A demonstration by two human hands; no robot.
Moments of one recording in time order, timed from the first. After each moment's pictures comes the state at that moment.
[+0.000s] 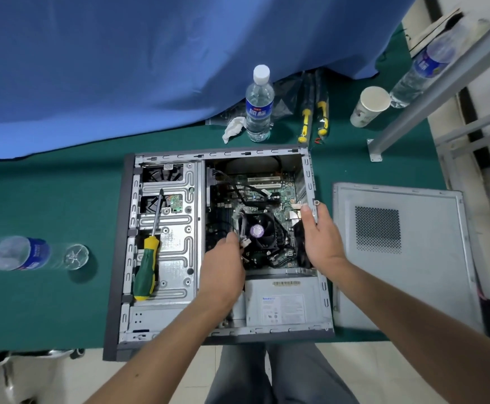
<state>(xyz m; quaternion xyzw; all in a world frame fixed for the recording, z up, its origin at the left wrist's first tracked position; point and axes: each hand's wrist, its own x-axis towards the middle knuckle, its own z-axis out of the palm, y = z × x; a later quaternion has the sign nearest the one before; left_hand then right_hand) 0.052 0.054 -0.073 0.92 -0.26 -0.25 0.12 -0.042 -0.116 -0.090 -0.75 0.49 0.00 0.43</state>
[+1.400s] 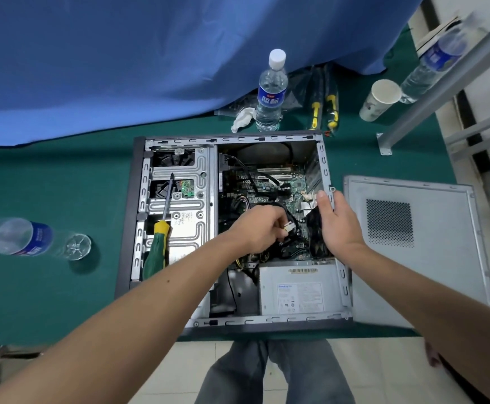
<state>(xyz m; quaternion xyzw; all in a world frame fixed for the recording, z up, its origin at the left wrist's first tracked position) 0.088 0.014 -0.076 0.77 -0.44 -0.43 0.17 -0.048 -0.110 -0.097 -0.77 0.49 -0.03 0.41</state>
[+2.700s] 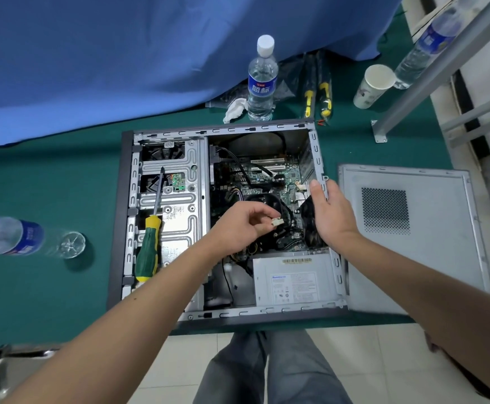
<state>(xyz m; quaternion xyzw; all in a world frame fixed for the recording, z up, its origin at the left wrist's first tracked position) 0.087 0.039 -0.082 0.72 -0.30 -0.49 0.39 -0.045 -0.110 -0.093 -0.77 0.49 -0.04 0.40</state>
